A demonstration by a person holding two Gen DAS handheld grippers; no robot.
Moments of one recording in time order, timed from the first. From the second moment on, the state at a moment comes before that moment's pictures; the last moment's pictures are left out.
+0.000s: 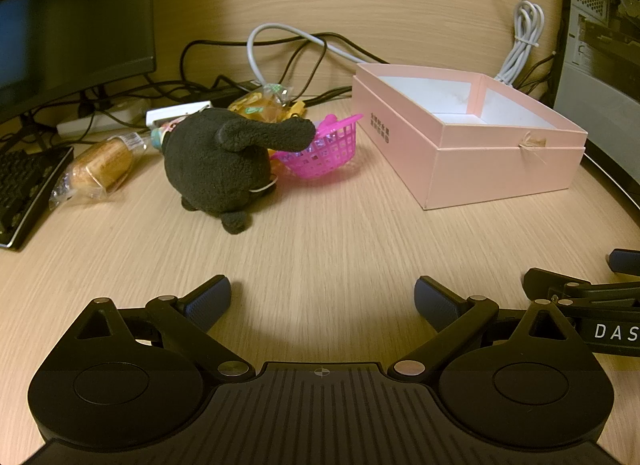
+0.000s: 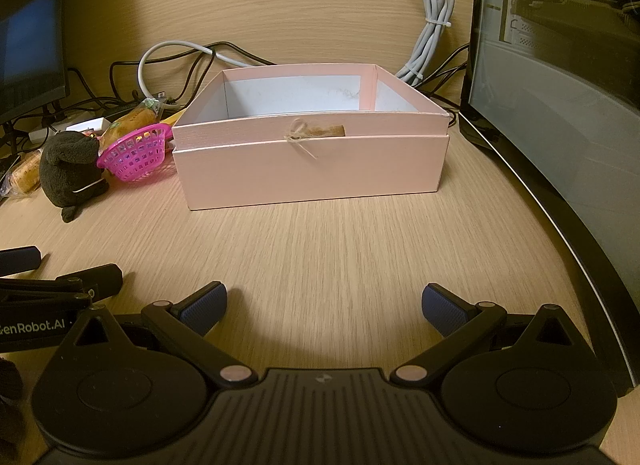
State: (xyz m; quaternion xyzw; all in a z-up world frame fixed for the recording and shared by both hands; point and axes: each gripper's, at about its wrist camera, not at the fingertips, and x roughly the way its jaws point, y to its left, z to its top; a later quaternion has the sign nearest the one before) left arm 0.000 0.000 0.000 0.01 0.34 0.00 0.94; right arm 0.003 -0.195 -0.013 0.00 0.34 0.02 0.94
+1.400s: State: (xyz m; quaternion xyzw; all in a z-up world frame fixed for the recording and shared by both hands) left arm 0.075 0.063 0.055 -0.11 0.34 0.11 0.93; right arm 0.005 -0.198 -0.010 -0.01 0.39 0.02 0.92
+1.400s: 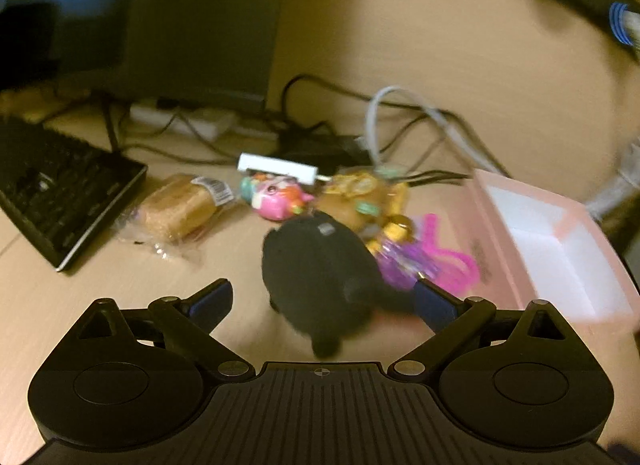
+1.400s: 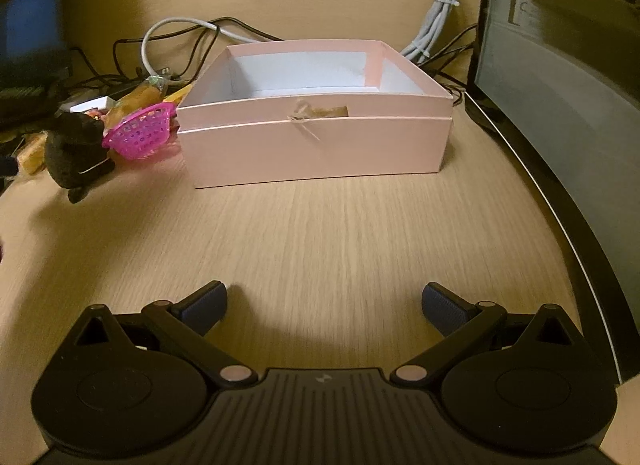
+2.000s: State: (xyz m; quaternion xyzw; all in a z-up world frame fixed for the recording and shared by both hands) left arm 0.041 0.148 0.054 -0.16 0.37 -0.02 0.91; right arm 0.025 -0.137 0.018 -0.02 0.43 0.07 0.90
